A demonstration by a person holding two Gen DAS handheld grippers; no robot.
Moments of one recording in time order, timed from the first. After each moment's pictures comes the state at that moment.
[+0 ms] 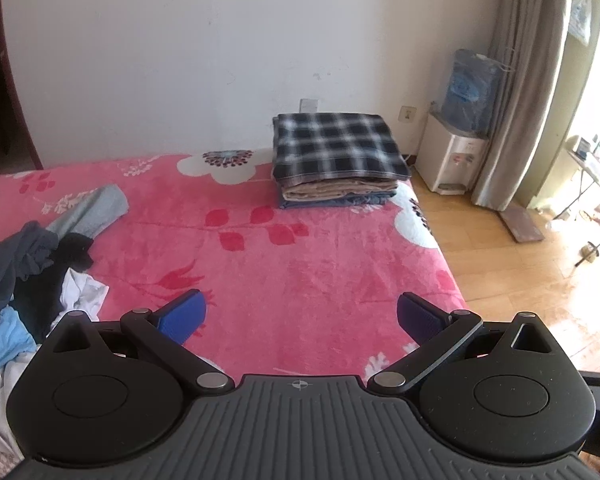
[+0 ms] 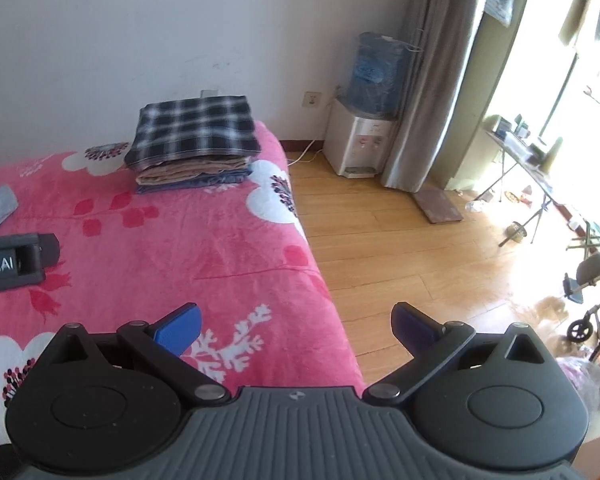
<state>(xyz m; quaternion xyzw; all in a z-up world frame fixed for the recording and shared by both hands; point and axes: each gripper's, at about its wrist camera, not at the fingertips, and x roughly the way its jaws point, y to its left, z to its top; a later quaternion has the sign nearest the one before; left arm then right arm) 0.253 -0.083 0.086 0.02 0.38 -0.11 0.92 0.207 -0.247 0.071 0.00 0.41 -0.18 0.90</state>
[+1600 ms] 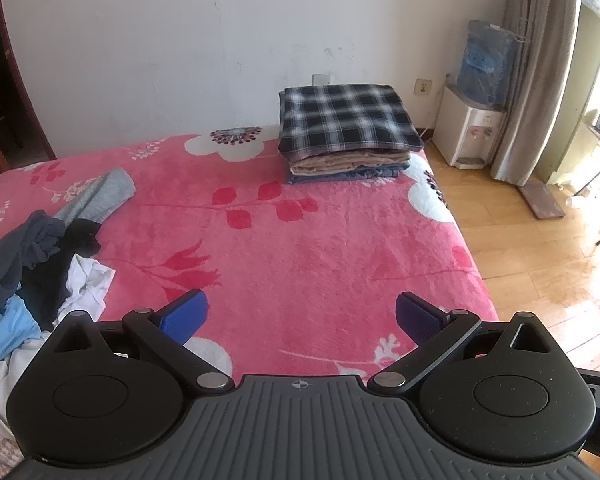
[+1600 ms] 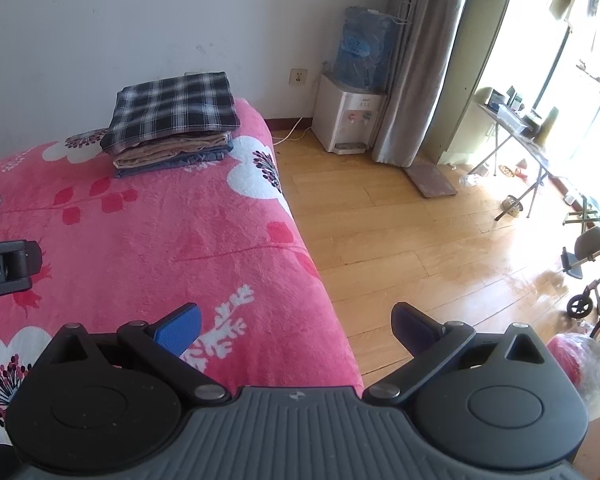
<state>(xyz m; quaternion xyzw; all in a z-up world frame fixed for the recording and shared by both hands) 0.259 -0.102 0.070 0.05 0.42 -0.08 0.91 0.210 -0.270 0.047 0.02 0.43 -0.19 0.88</state>
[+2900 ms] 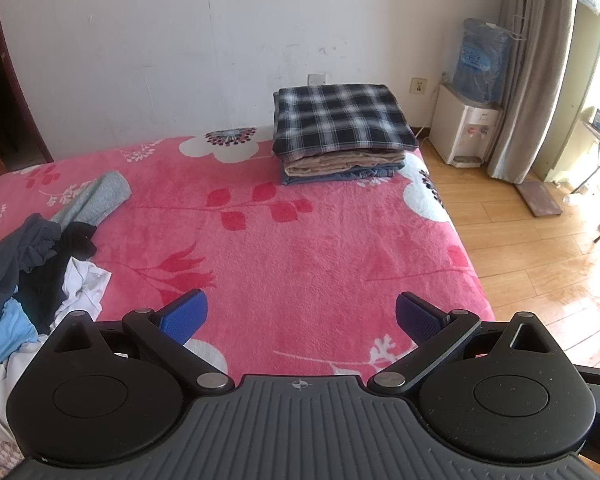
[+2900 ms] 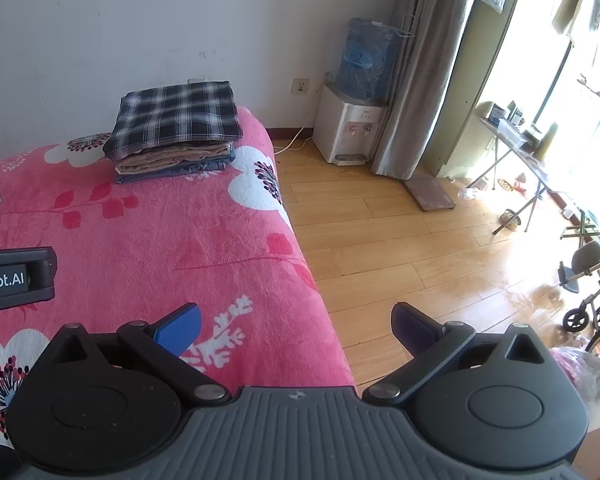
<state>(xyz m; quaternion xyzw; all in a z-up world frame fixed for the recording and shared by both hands) 0.260 -0.107 0.071 0.05 0.42 -0.08 0.90 0.211 -0.267 0.052 0.00 0.42 -0.19 0.89</state>
